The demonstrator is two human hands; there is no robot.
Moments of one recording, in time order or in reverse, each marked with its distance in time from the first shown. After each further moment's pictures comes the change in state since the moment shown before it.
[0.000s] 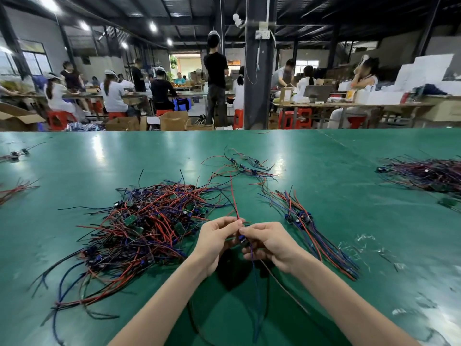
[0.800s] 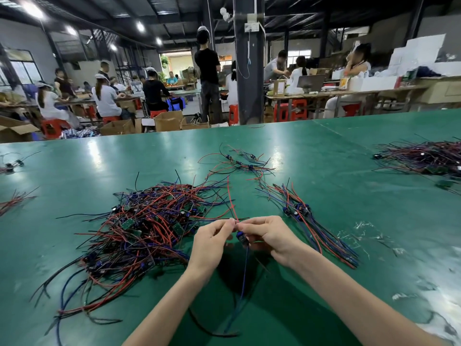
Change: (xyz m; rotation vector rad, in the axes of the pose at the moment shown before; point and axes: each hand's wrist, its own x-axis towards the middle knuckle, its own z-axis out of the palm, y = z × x) left_hand -0.019 0.000 -0.007 0.550 0.064 0.278; right_hand 0.004 0.004 -0.002 0.045 0.035 -0.024
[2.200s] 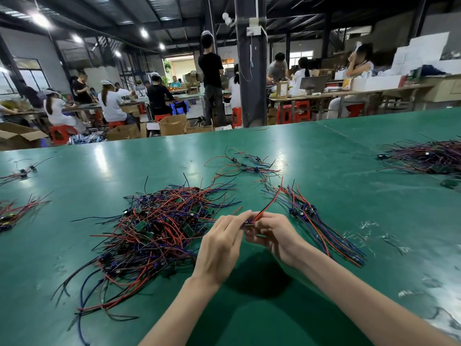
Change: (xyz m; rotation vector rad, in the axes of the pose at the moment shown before) left_hand -0.012 0.008 -0.010 0.632 0.058 0.791; right_hand -0.001 -0.003 0.008 0.234 -0.025 -0.055
